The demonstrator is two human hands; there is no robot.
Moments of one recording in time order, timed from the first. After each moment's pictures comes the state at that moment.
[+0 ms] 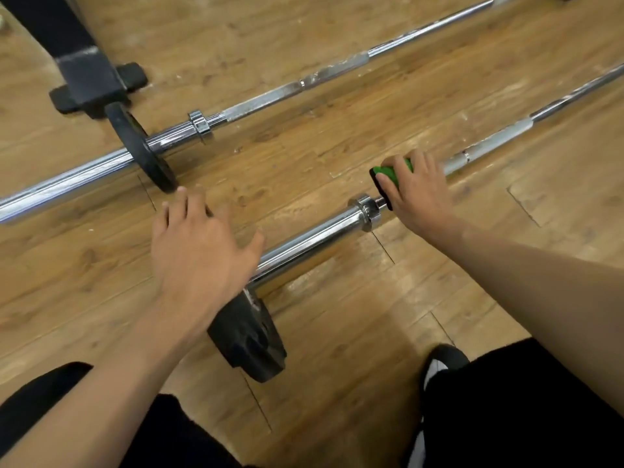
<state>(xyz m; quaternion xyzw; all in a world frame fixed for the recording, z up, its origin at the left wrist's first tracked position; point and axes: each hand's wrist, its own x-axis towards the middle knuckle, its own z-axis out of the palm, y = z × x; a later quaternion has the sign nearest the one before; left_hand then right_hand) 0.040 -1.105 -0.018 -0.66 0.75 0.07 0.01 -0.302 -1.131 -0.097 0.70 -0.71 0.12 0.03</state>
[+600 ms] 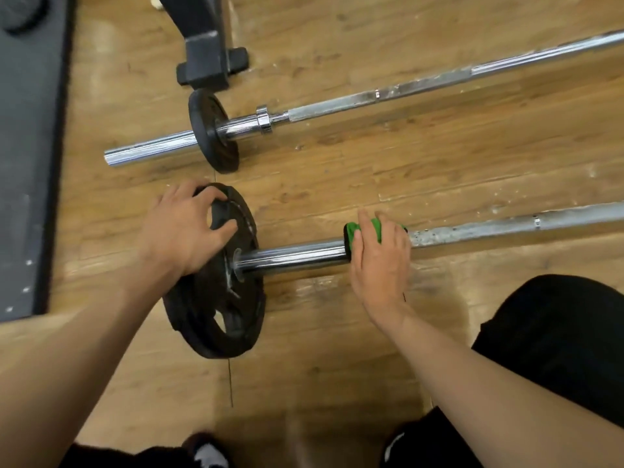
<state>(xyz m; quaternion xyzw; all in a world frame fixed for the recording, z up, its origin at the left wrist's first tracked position) 0.018 -1.137 0.004 -0.76 0.63 0.14 0.07 -0.252 -1.128 -0.149 0.72 -0.65 0.22 -0.10</state>
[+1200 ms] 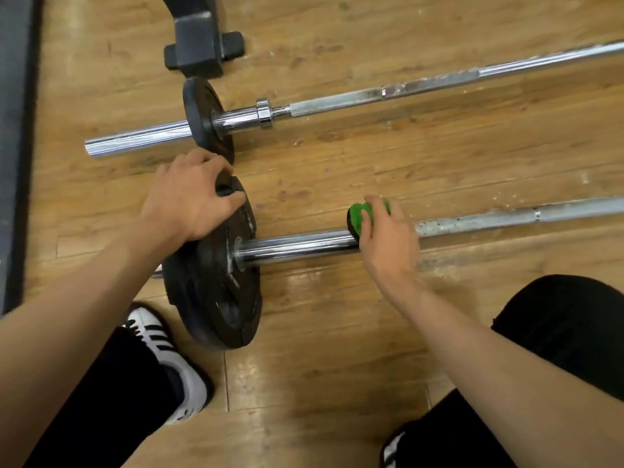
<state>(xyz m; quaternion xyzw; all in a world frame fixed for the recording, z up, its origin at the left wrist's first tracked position) 0.036 -1.192 0.001 -0.73 0.66 0.16 0.09 -0.241 -1.176 -0.125 0.69 -0.69 0.14 -0.16</state>
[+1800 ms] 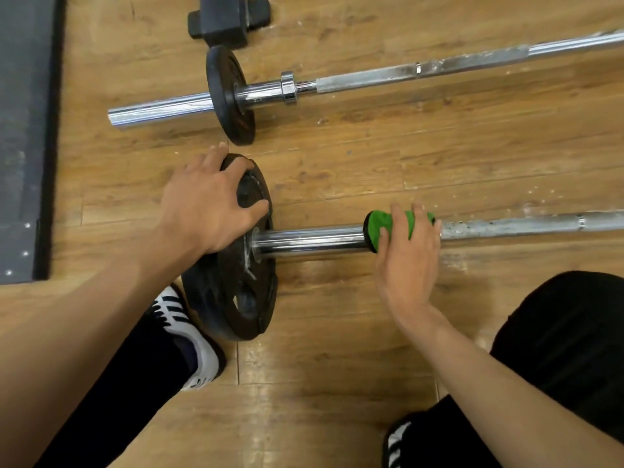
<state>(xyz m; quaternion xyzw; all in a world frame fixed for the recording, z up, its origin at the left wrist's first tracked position) 0.026 -1.156 0.001 -0.75 0.64 0.15 0.12 -0.244 -1.129 -0.140 0.71 -0.68 0.16 -0.12</state>
